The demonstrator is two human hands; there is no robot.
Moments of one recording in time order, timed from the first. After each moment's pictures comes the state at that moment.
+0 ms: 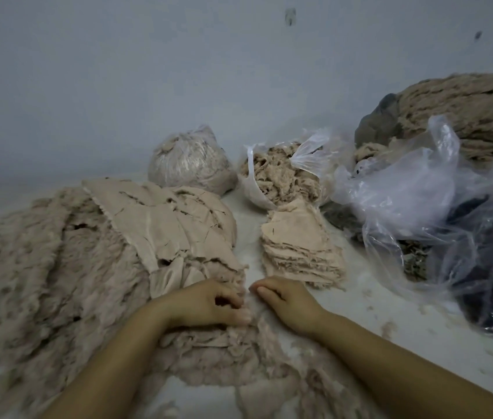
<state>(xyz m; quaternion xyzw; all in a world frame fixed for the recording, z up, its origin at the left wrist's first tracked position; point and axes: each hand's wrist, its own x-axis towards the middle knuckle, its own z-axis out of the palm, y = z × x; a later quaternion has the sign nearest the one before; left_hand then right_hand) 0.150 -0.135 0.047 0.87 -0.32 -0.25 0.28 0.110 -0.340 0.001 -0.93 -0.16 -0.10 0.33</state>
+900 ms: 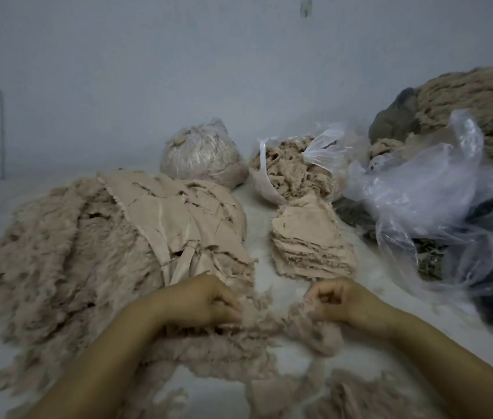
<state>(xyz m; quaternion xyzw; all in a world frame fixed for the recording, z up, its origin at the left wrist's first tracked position) 0.134 -0.116 0.060 0.87 -0.37 -0.20 0.24 0.069 -0.386 0.021 -0.74 -0.14 0.09 0.65</state>
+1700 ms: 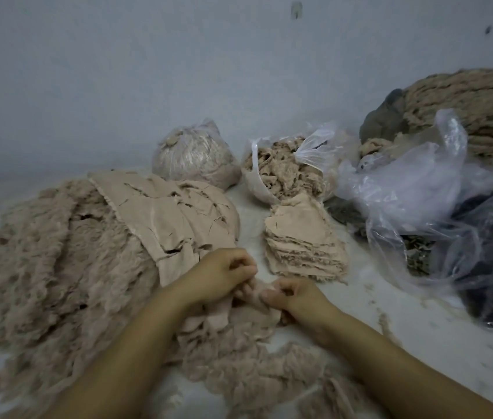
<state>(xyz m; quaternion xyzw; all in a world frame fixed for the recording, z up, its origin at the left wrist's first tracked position) 0.135 -0.159 0.064 0.84 -0.26 -0.15 0.44 0.083 -0.327 0.006 -0.72 0.02 0.04 0.69</state>
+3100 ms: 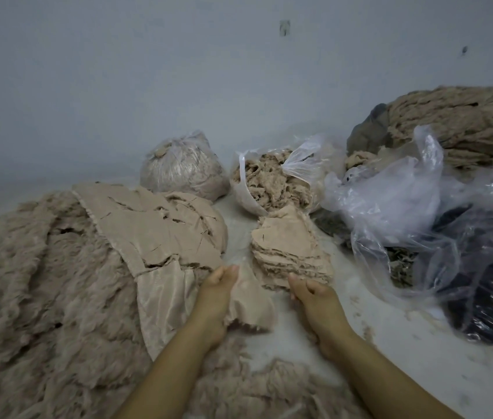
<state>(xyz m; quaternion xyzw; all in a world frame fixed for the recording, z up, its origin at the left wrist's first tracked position) 0.128 -0.206 0.025 0.61 0.00 -0.10 0.79 0.080 -0.361 0.002 -0.70 0.15 -0.14 0.68</state>
